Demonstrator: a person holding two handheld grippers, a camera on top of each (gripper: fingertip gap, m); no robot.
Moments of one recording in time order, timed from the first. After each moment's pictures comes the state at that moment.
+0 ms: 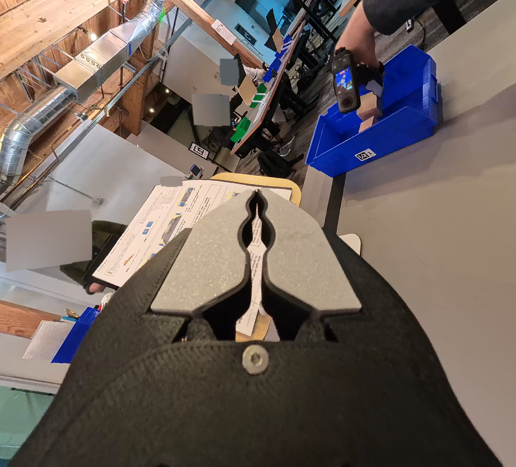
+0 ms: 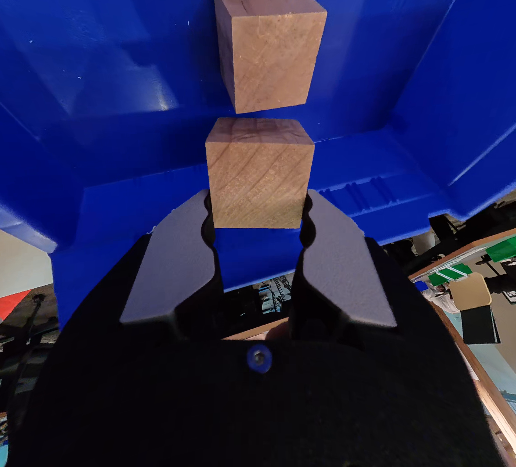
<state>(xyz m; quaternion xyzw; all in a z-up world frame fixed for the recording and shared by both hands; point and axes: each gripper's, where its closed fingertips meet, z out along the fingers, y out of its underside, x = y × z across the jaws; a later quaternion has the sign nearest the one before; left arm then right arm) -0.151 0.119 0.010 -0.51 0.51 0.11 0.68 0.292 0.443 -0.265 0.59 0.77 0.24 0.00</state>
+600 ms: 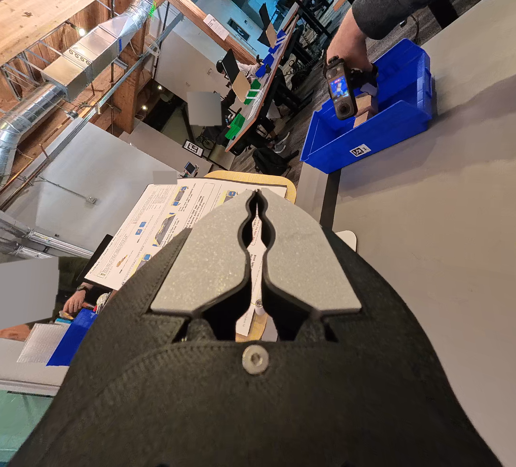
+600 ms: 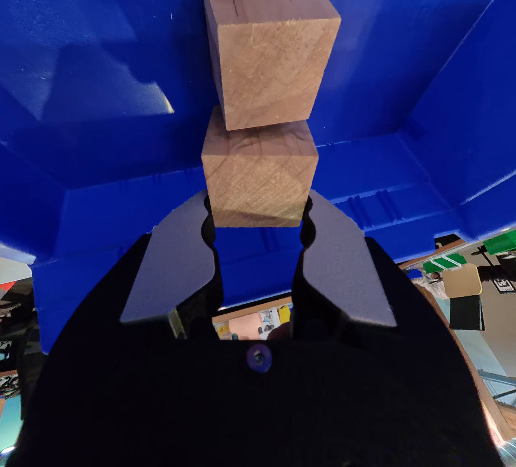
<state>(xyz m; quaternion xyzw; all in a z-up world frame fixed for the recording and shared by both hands) -0.148 0.123 0.004 -0.52 0.51 0.11 0.67 0.295 0.451 -0.278 0.58 0.77 0.27 0.05</state>
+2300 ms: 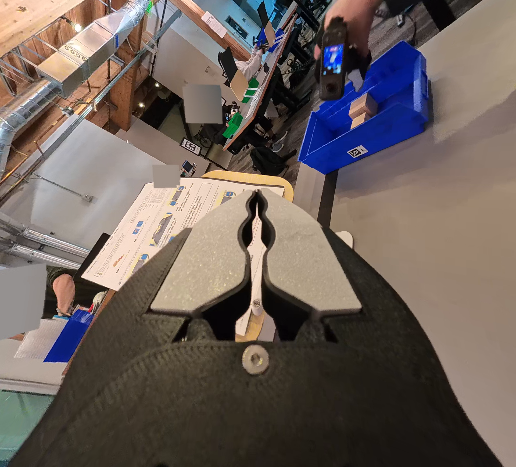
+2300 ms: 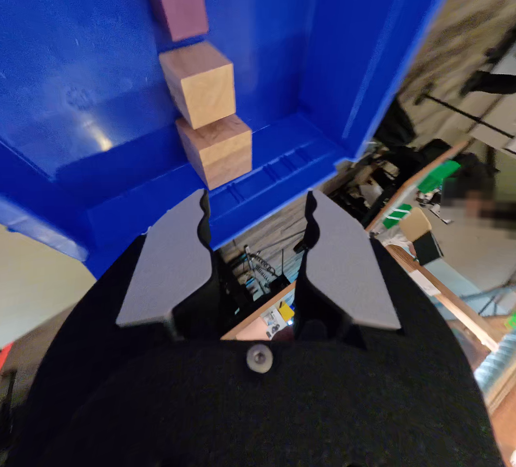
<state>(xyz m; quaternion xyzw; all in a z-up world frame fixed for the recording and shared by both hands) -0.146 0.121 0.004 -0.52 0.51 0.10 0.67 0.251 0.430 -0.200 0.60 0.72 0.33 -0.12</state>
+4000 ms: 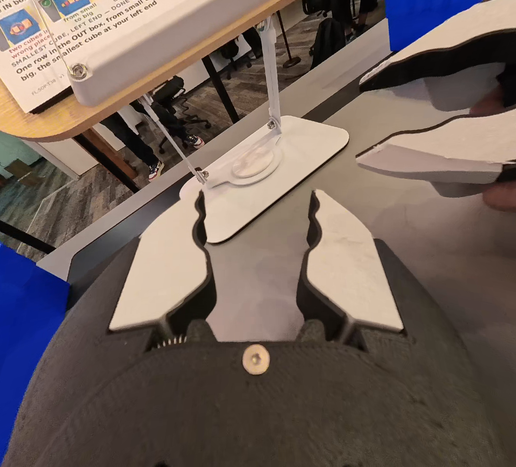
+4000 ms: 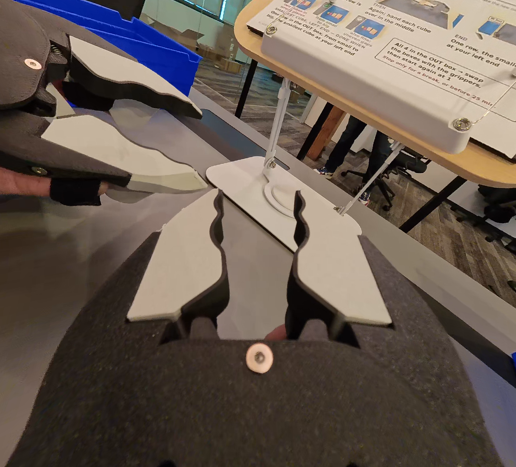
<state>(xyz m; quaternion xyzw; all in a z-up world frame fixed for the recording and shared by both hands) -0.190 0.214 -0.240 -0.76 0.19 0.10 0.62 -0.121 0.221 -0.227 0.57 0.47 -0.21 -0.64</state>
